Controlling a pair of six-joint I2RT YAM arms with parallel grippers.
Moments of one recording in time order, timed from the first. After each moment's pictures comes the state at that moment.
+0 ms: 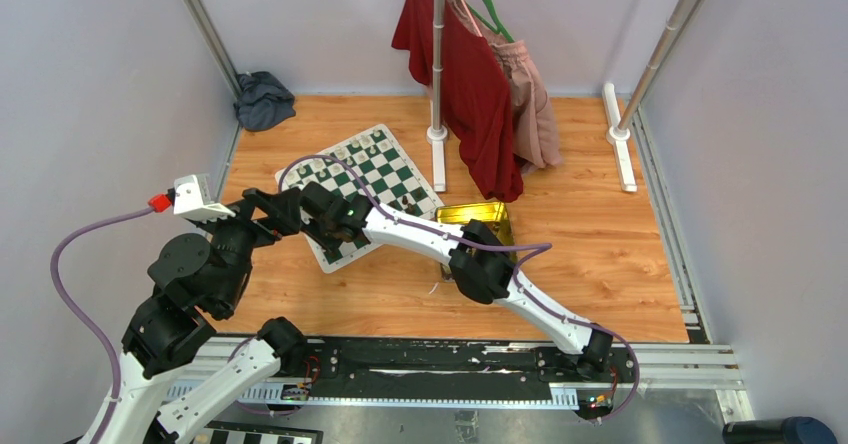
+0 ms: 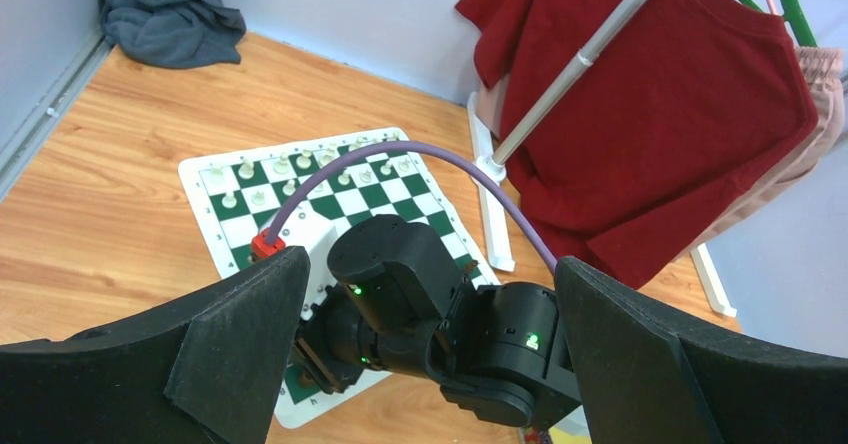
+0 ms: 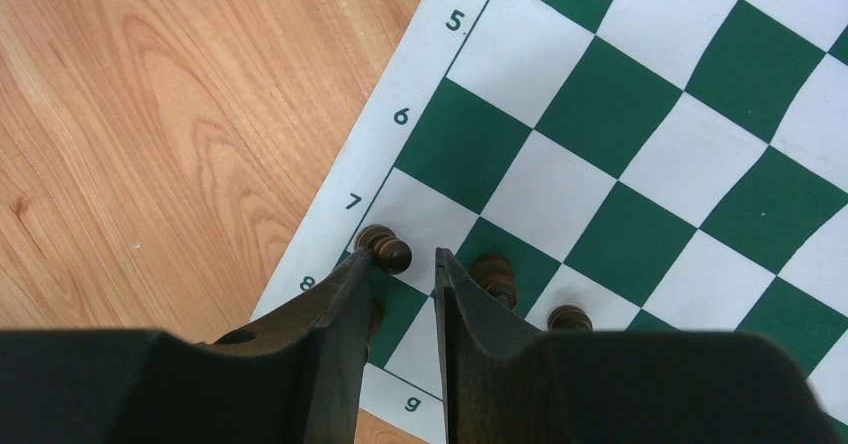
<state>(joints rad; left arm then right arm) -0.67 0.43 1.04 -0.65 -0.62 -0.46 1.14 2.59 2.38 -0.63 0.03 0.03</state>
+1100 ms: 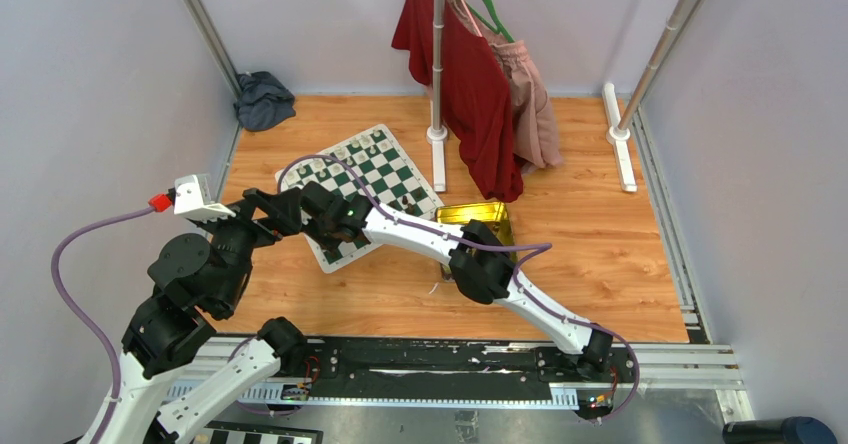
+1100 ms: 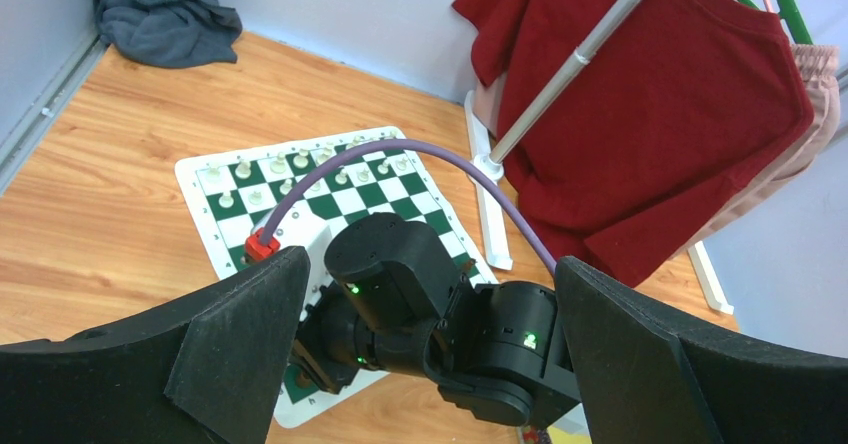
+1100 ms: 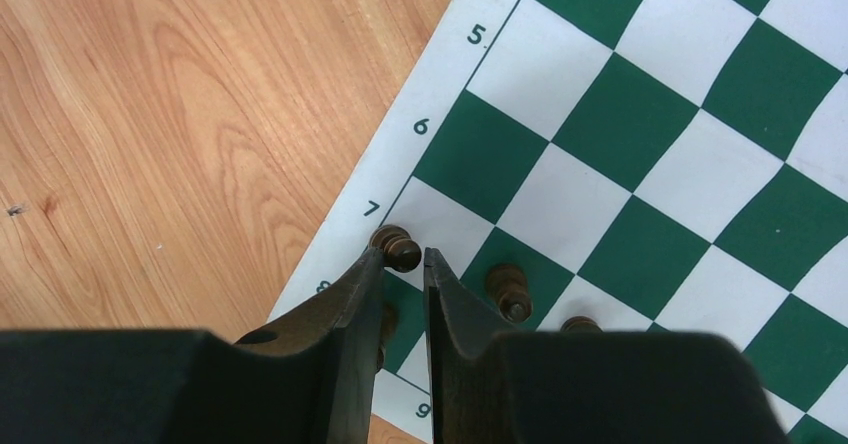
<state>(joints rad) -0.67 0.43 1.04 -0.65 -0.61 -0.46 1.14 2.59 2.38 -0.61 -0.01 0.03</state>
